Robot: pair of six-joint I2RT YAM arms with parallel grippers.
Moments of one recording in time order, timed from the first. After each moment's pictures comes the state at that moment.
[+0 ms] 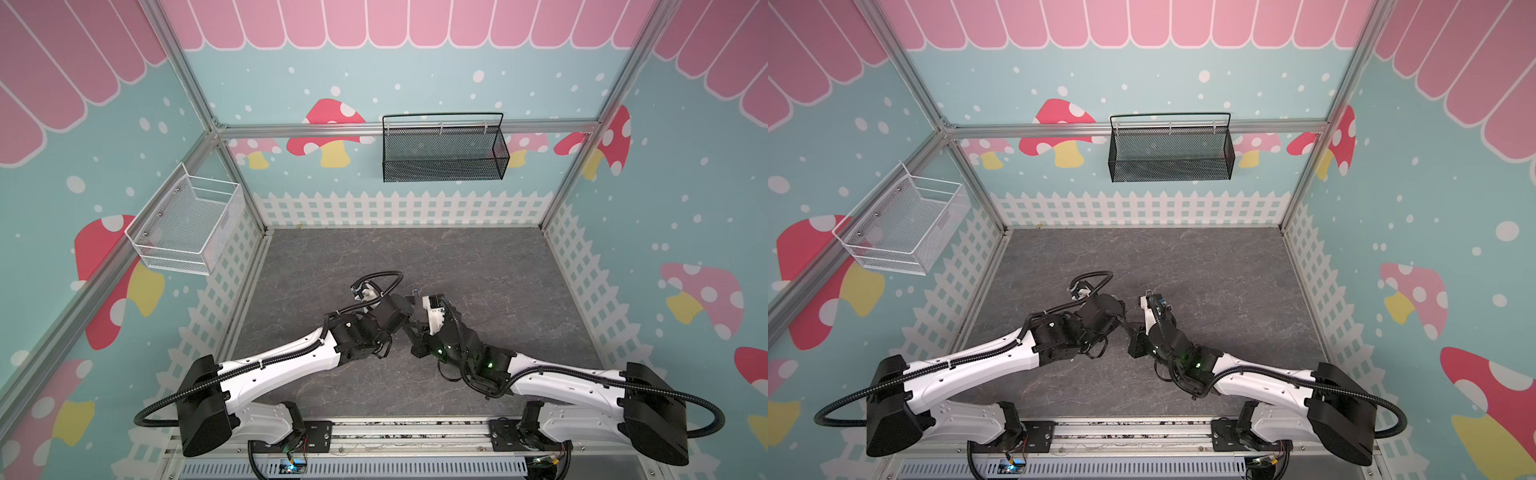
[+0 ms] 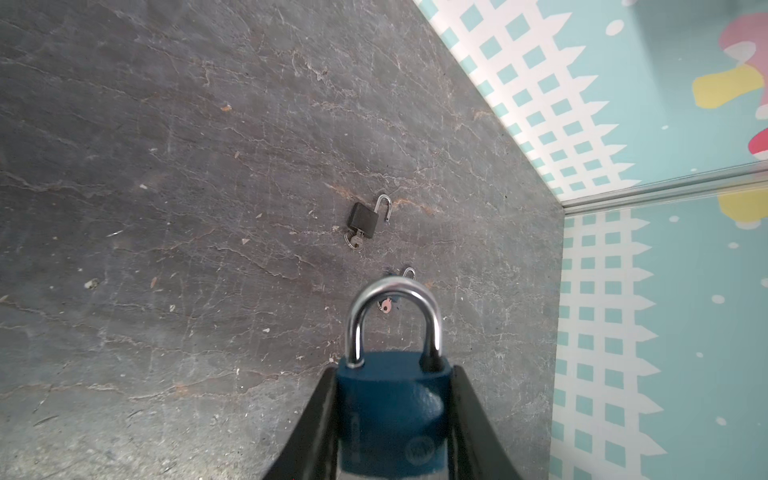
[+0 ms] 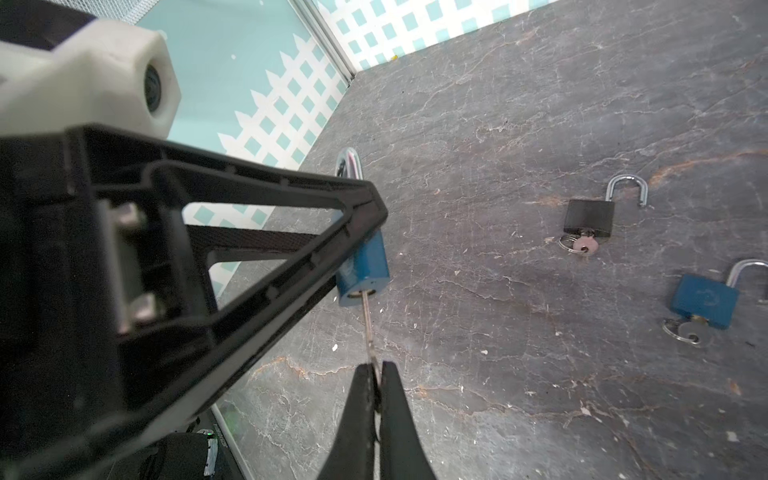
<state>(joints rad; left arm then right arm) -1.00 1.32 1.03 -0.50 -0.50 -1.42 1.05 1.19 0.60 0.22 0.20 0.68</state>
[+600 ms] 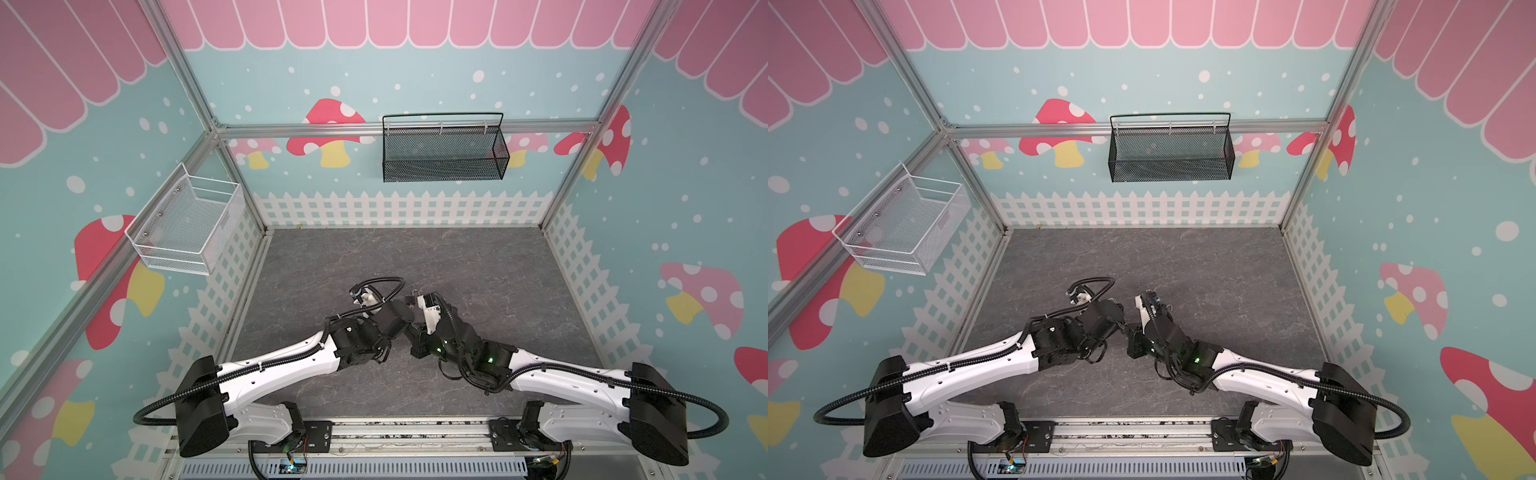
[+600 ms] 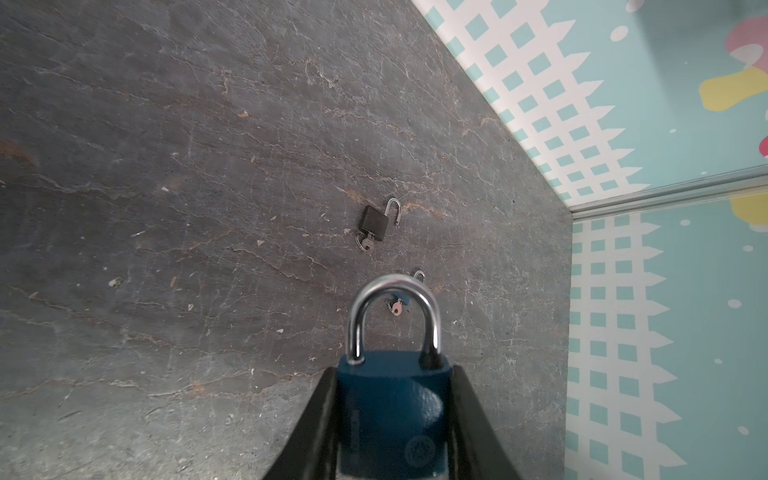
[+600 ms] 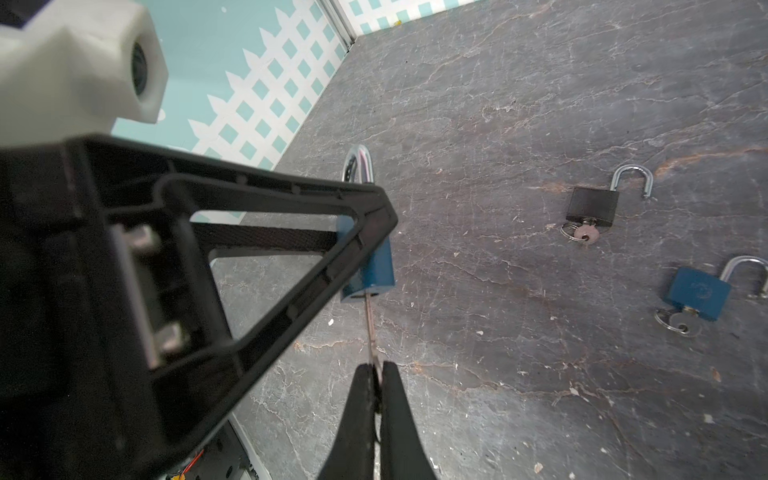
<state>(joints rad) -1.03 1.31 0.99 -0.50 -0.55 -1.46 1.05 1.19 0.67 0.08 0.15 0.67</state>
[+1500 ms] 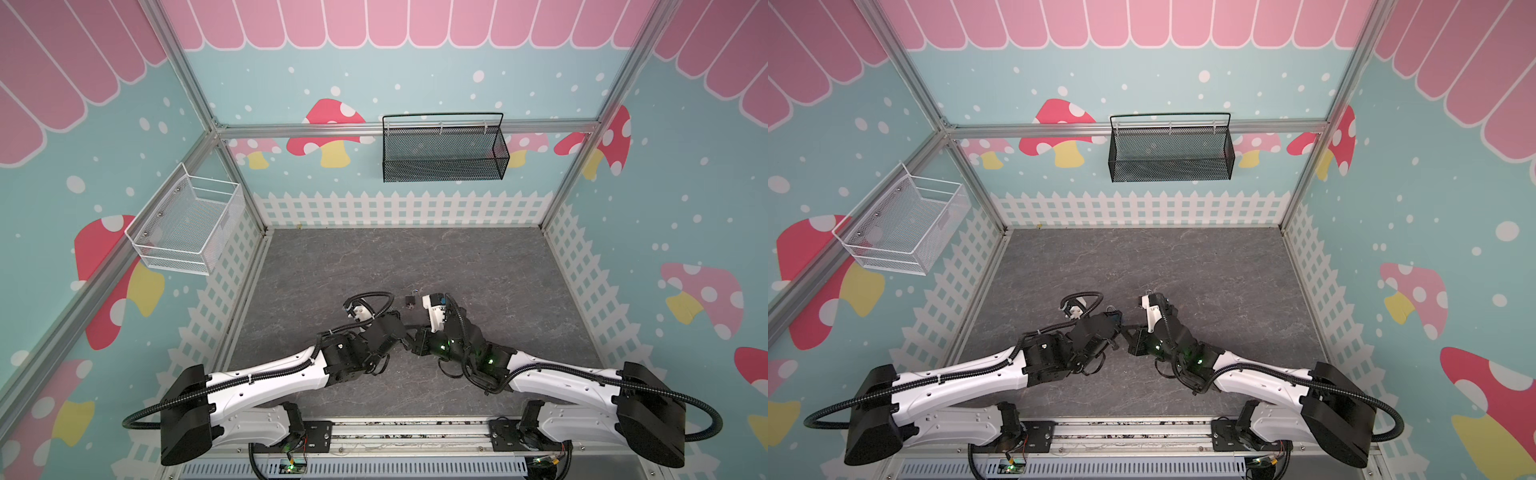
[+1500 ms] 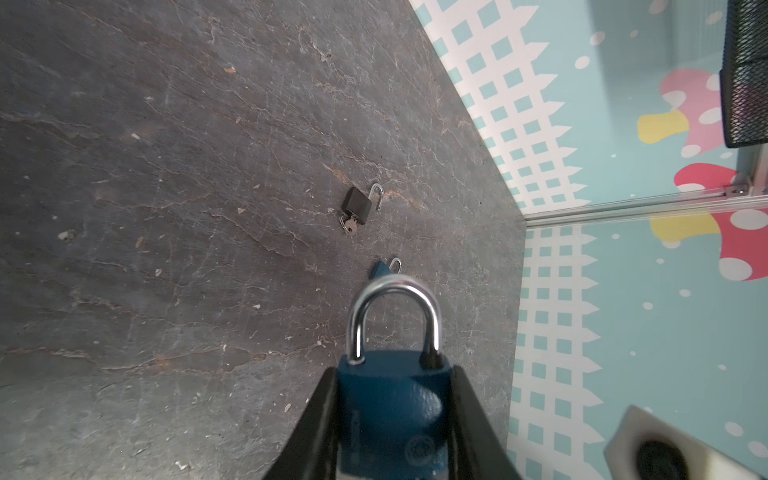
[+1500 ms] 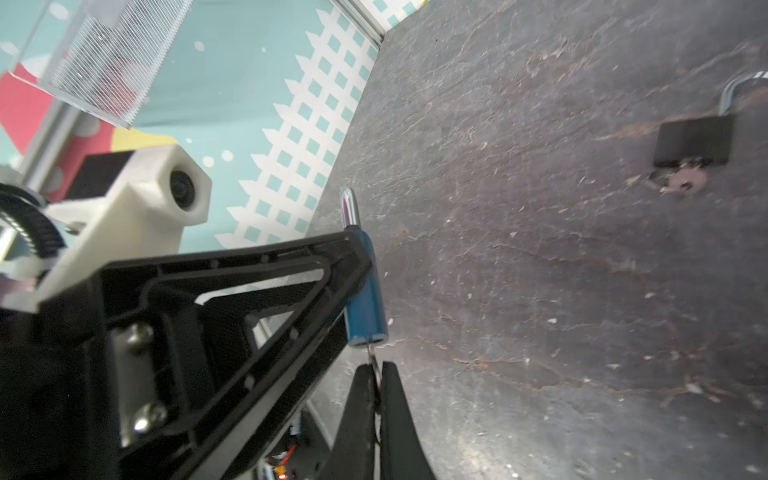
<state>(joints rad) -1.08 1.20 0.82 -0.32 -0.57 -1.55 0.98 1.20 0.55 0.34 -0.04 0.93</state>
